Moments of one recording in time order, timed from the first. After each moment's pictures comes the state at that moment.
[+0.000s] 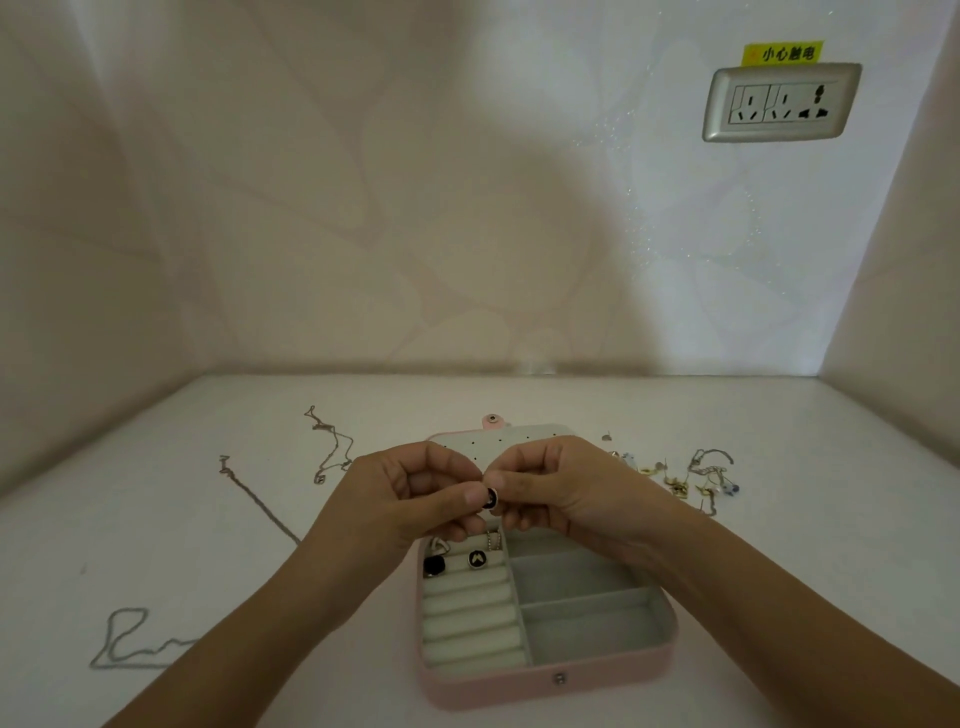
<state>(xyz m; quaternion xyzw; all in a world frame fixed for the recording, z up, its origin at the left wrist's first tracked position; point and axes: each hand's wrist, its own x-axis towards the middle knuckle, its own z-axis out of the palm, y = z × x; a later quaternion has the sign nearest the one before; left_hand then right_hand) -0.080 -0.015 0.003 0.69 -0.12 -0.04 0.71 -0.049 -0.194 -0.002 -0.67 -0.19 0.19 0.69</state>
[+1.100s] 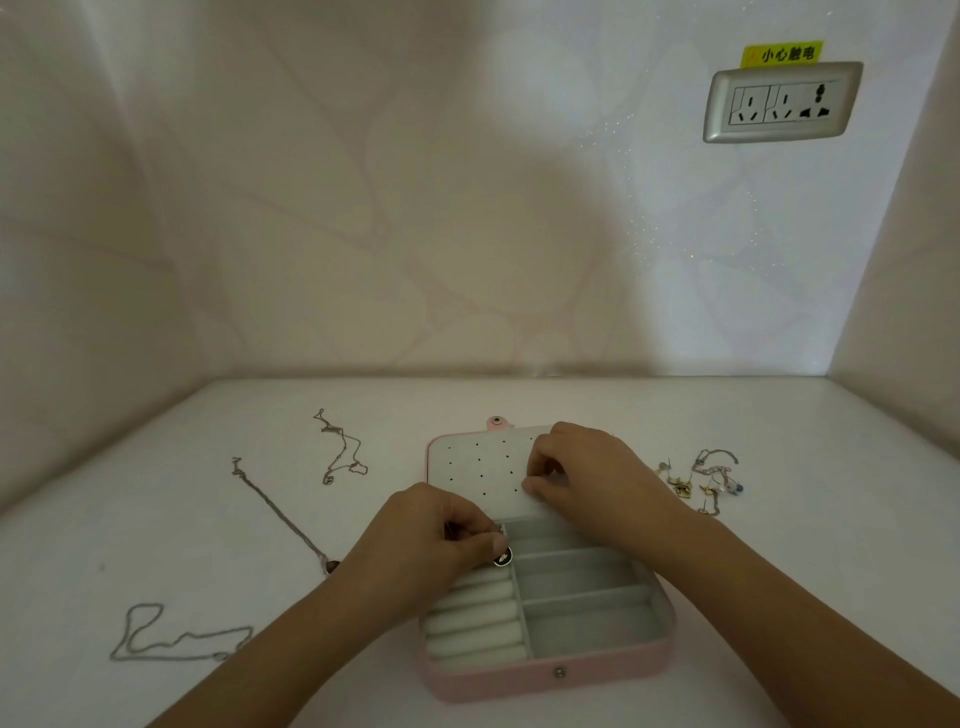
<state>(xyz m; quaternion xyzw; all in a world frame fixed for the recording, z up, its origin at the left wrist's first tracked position) -0.077 -0.026 -0.017 0.90 -0.13 -0.01 0.41 -0.030 -0.209 -0.015 -0.95 -0.21 -0.15 0.16</state>
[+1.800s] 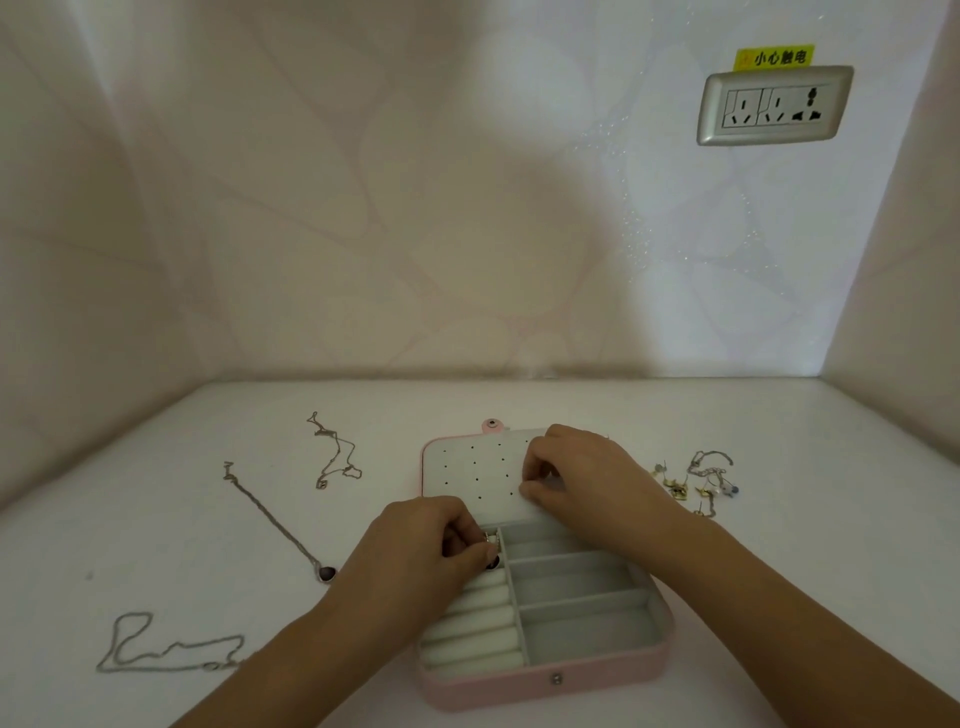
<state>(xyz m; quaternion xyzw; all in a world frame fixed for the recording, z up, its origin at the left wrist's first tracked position) -0.075 -0.025 -0.028 0.94 -0.14 0.06 0.31 -0.030 -0.210 -0.015 -0.95 -0.21 -0.14 0.16</state>
